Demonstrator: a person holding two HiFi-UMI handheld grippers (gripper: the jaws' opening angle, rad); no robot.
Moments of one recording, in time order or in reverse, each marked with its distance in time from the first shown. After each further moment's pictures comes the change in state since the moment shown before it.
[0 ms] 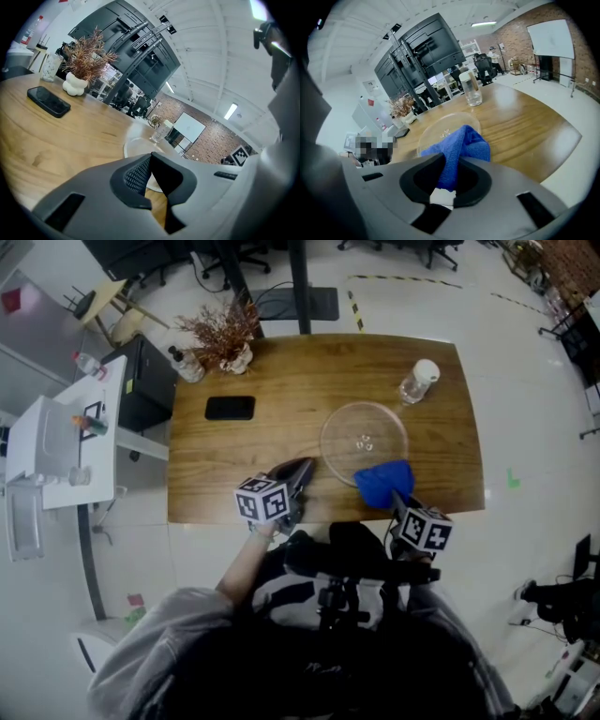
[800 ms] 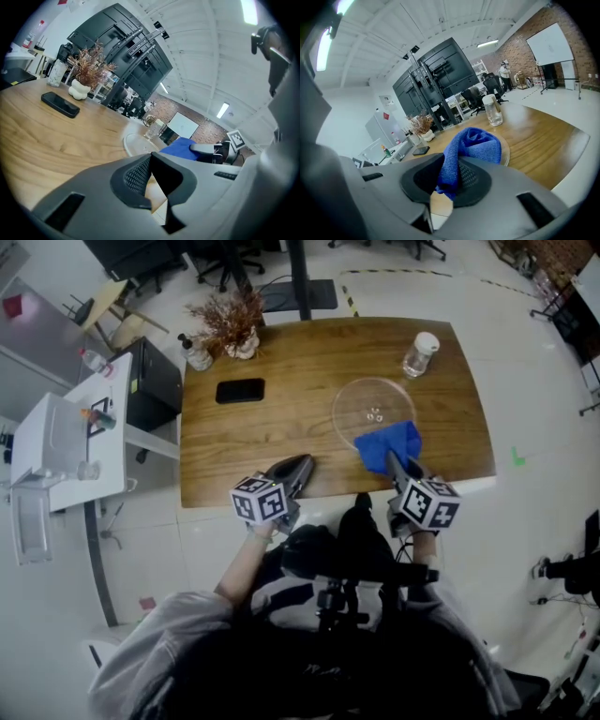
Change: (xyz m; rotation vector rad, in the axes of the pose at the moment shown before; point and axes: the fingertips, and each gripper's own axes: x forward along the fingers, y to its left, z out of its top) left arm -0.074 -0.016 -0.027 0.039 -0.003 -0.060; right arm -0.032 0.097 0.025 -0.043 -0.259 0.135
